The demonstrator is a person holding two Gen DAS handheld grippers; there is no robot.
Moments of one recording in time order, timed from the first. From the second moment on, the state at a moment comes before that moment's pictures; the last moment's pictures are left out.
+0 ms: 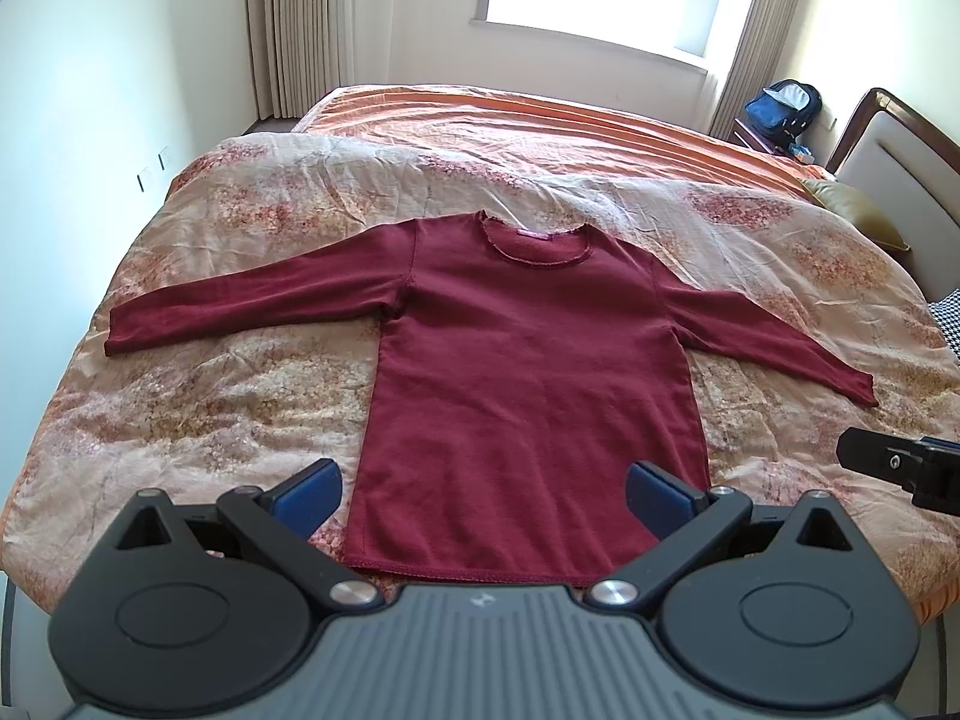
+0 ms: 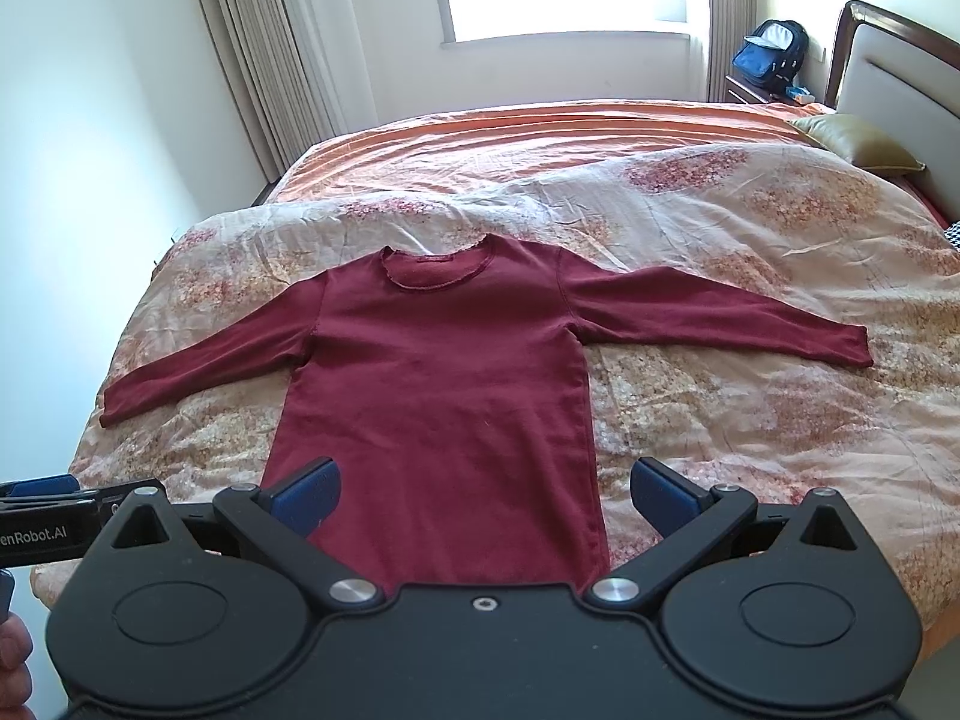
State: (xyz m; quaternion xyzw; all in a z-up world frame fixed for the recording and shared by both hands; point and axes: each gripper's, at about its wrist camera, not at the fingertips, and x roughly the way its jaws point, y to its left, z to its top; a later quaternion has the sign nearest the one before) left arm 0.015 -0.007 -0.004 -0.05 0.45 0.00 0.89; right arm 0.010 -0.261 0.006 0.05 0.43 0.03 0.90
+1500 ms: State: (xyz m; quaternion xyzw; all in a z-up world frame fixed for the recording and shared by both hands) left arm 0.195 -0.021 -0.084 -0.08 0.52 -0.17 0.83; right arm 0.111 -0.330 -0.024 0.12 0.45 -0.07 0.88
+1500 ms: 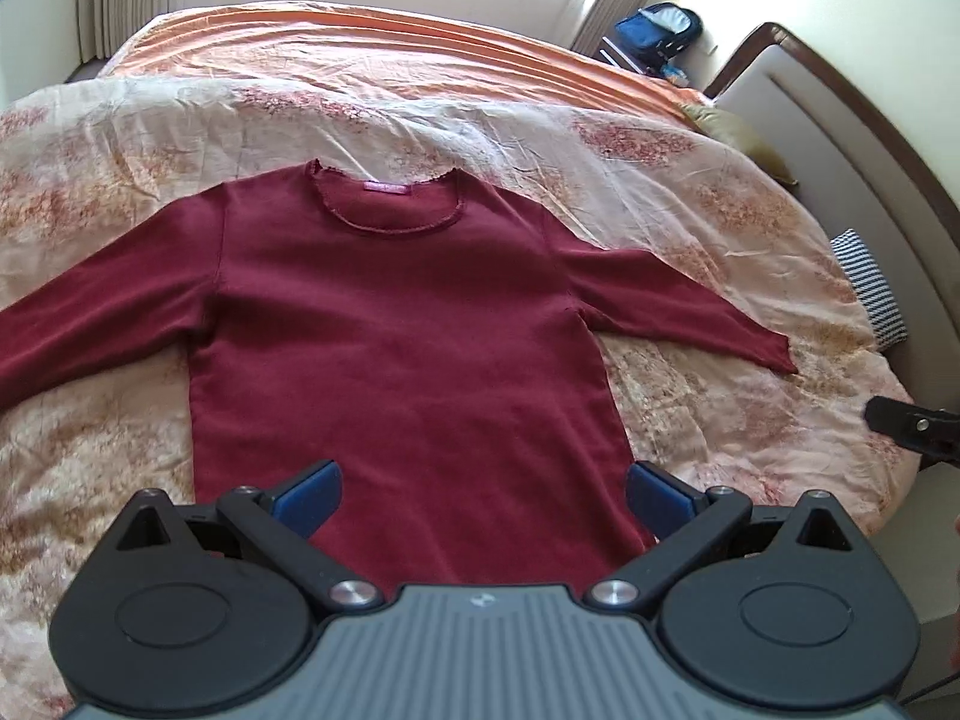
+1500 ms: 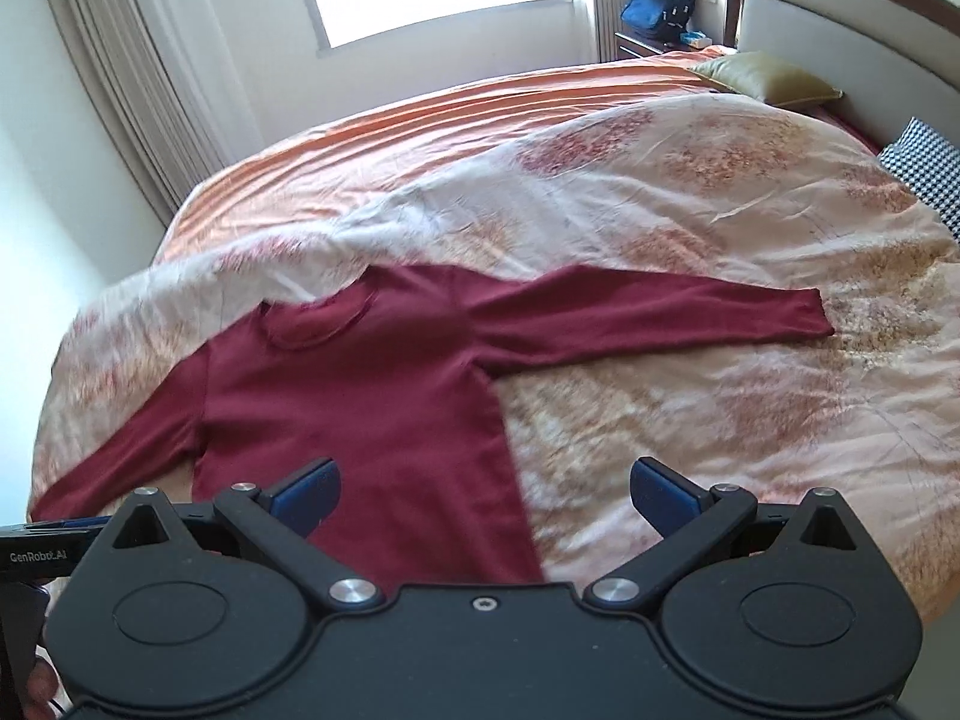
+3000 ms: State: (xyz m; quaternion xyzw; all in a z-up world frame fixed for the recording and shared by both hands) left arm 0.223 -0.288 -0.143 -0.09 0.62 -0.06 0.78; right arm 0.293 -0.880 -0.345 0.55 0.49 0.14 0.66
